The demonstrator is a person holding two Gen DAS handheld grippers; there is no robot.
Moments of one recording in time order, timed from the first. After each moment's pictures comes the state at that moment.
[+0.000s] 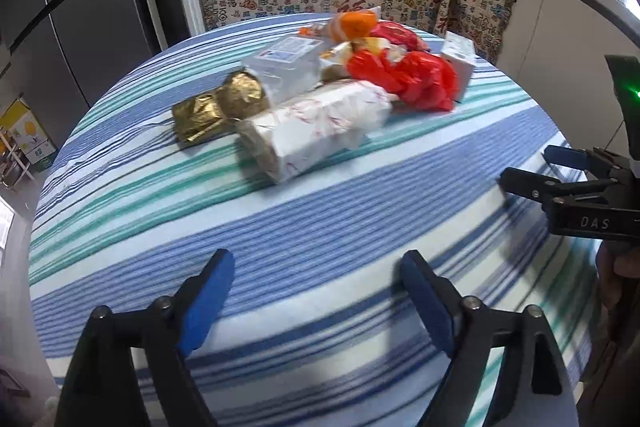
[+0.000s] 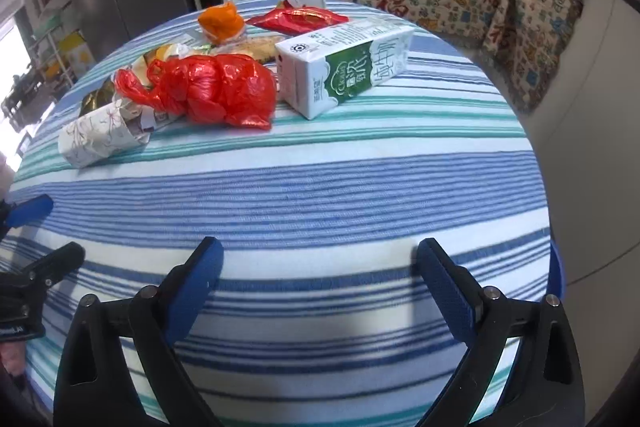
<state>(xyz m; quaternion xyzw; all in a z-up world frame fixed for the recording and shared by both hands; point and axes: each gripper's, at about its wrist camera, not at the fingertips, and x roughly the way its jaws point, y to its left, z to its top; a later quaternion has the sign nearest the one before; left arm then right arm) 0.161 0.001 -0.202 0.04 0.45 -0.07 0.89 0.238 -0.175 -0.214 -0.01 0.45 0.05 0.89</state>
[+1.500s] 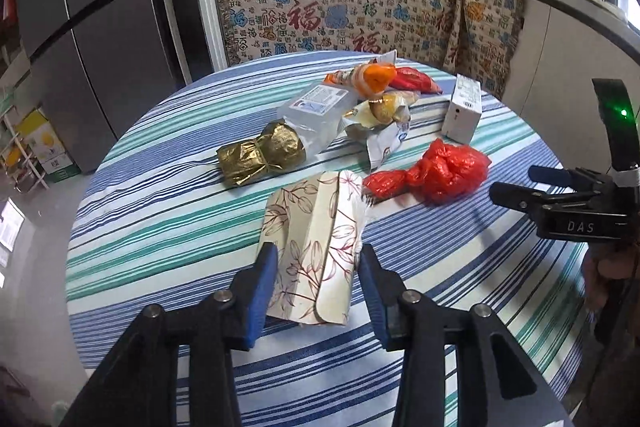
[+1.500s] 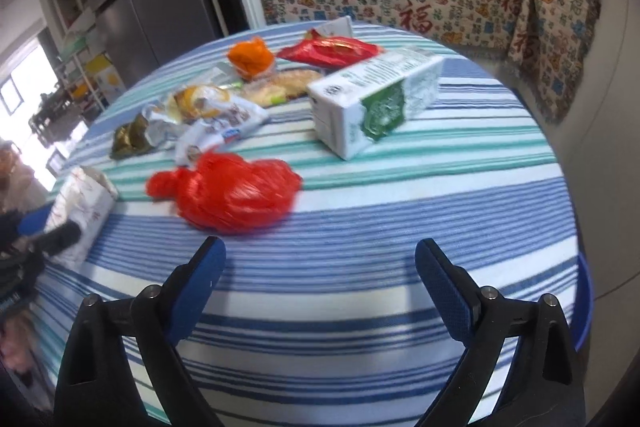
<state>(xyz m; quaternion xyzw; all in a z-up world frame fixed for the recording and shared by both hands) 0.151 0.018 -0.164 0.04 0.40 -0.05 0.91 0.248 -0.171 -0.198 0.04 0.42 0.12 0.90</state>
